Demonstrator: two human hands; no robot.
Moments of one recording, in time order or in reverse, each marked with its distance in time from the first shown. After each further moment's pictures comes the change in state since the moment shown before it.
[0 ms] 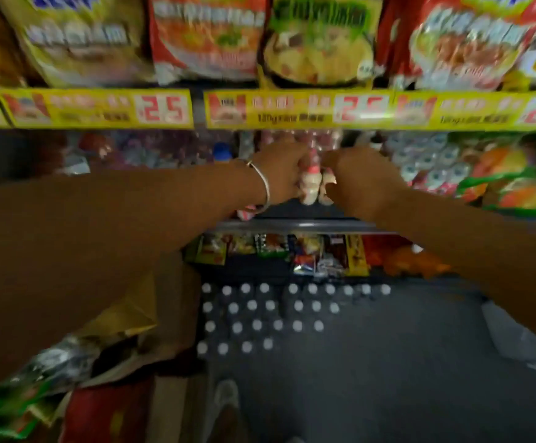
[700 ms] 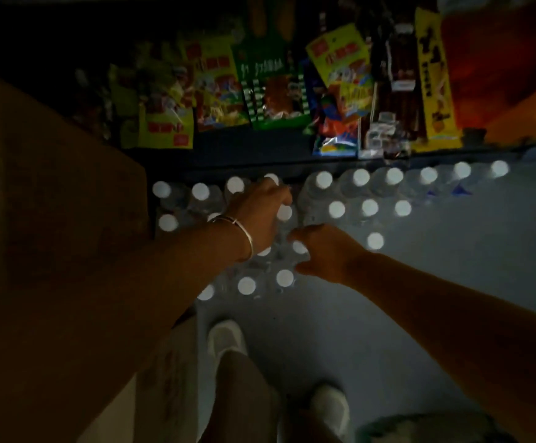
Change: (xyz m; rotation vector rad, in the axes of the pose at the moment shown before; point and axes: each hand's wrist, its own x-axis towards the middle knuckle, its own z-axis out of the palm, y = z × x) left_hand -0.006 -0.244 0.458 -0.067 -0.337 -0.115; right_hand -0.039 -0.032 0.534 0.336 -0.693 0.000
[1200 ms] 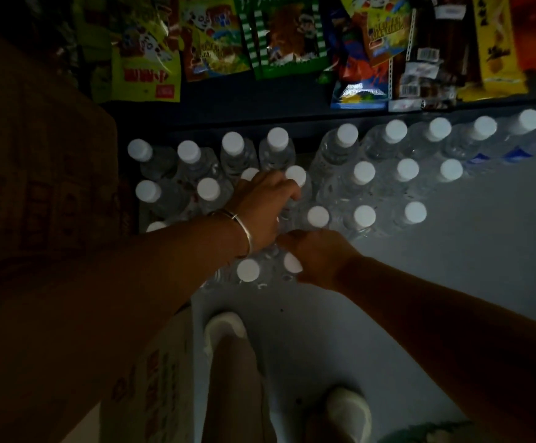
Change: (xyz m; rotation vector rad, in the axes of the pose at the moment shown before) left_hand 0.013 -0.041 0.073 0.050 0.020 0.098; right_hand 0.059 0.015 0.099 -0.247 -0.017 -0.144
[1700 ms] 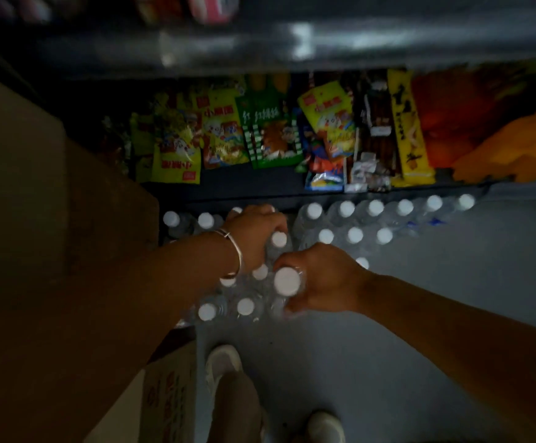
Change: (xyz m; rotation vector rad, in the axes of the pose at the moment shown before) left_hand -0.033 0.057 -0.122 0.074 -0.120 0.001; right_hand -0.119 -0.024 -0.155 0.389 0.114 -0.045
